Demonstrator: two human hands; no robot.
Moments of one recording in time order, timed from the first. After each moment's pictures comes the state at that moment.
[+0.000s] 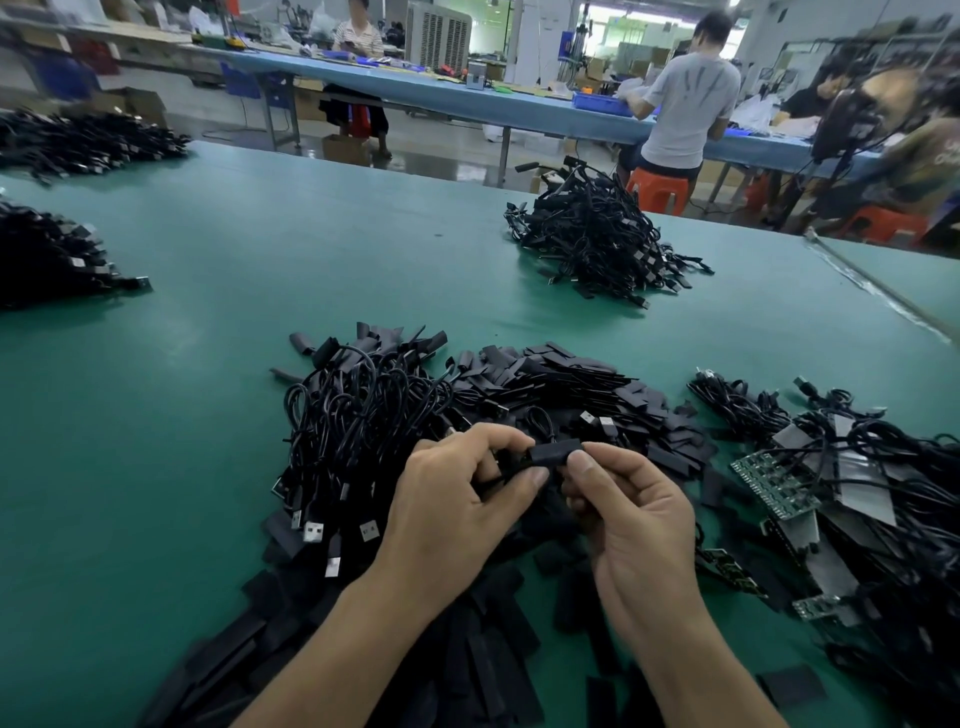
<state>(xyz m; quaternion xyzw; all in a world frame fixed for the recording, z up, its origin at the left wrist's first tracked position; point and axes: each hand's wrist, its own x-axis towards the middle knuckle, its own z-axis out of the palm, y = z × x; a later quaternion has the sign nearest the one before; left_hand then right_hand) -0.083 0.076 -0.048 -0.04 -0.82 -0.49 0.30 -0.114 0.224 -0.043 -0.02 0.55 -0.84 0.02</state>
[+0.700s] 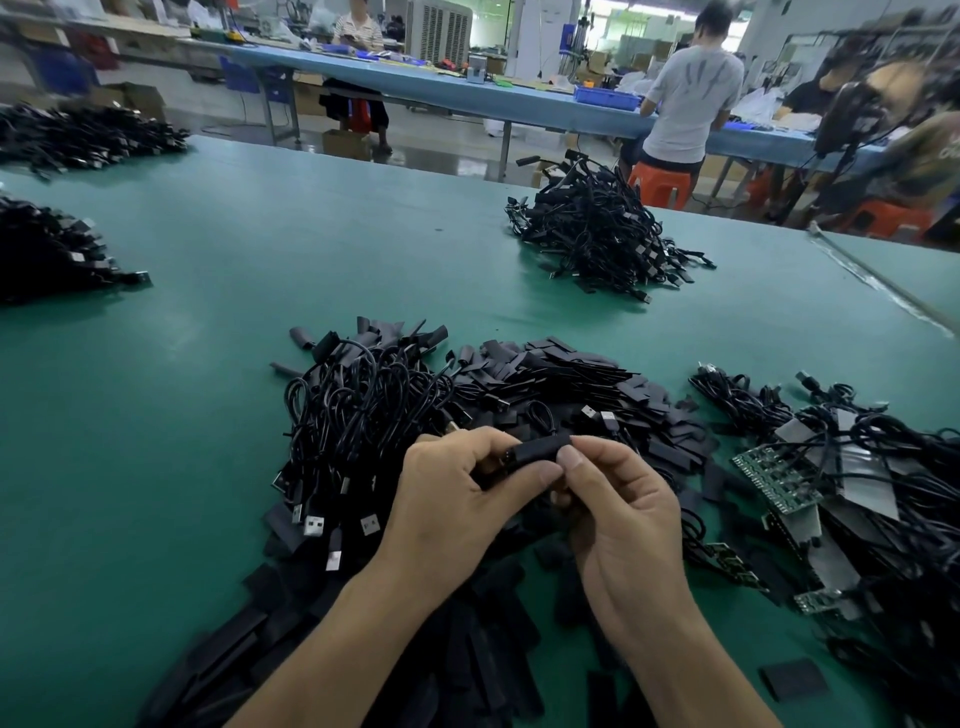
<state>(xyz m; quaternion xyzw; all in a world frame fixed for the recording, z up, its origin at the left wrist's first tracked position) -0.082 0.076 -0.044 -0.05 -0.78 -0.56 0.27 -0.106 0.214 -0.038 -0.05 0.53 -0.84 0.04</state>
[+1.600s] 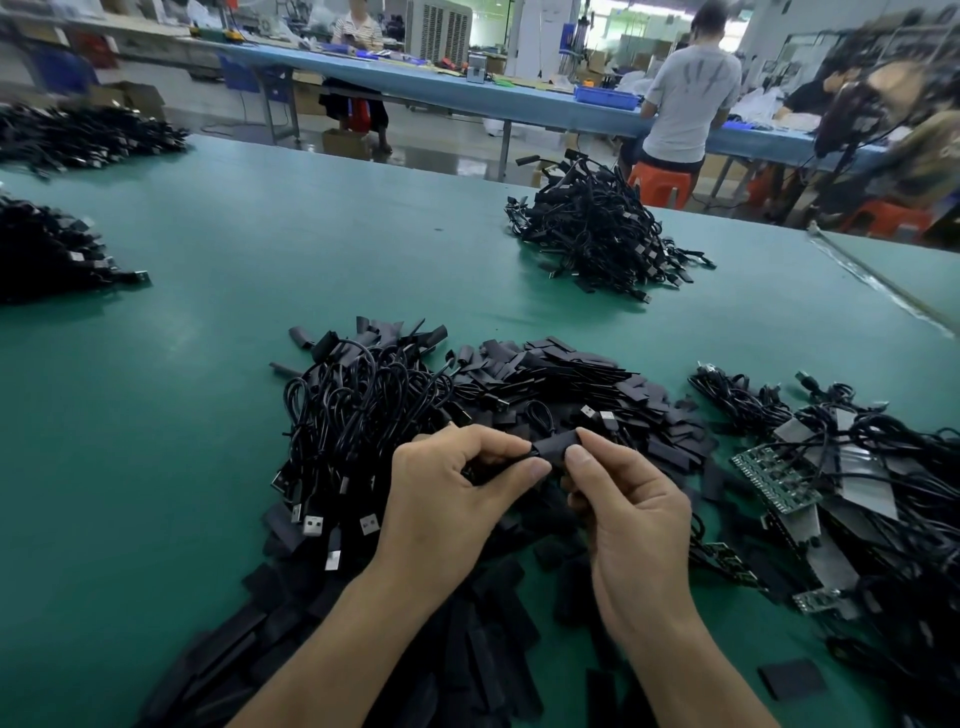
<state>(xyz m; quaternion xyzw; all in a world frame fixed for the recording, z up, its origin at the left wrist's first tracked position) -0.081 0.078 -0.044 0.01 -0.78 -0.55 0.31 -0.110 0.218 -0.045 -0.01 0.60 -0.80 -0.03</state>
